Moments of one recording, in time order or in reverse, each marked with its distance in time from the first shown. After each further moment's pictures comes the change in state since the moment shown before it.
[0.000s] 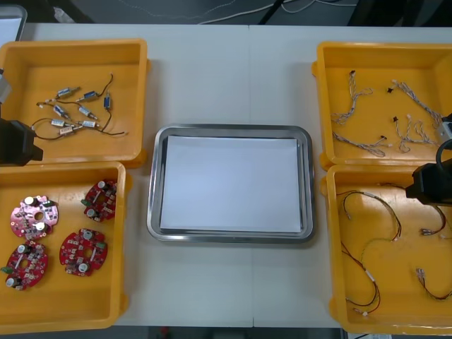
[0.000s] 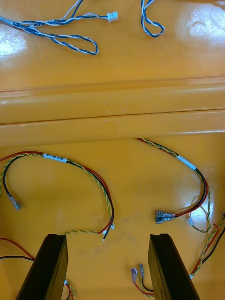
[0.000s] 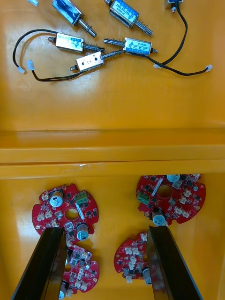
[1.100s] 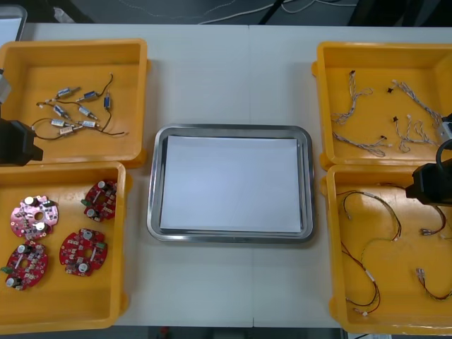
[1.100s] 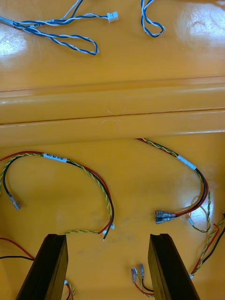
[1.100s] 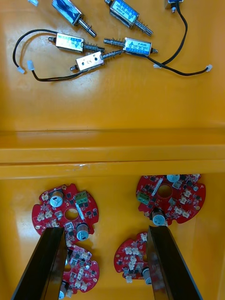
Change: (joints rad) right arm 0.000 0.000 0.000 0.000 0.000 0.000 0.000; left arm 0.000 0.000 0.000 0.000 0.000 0.000 0.000
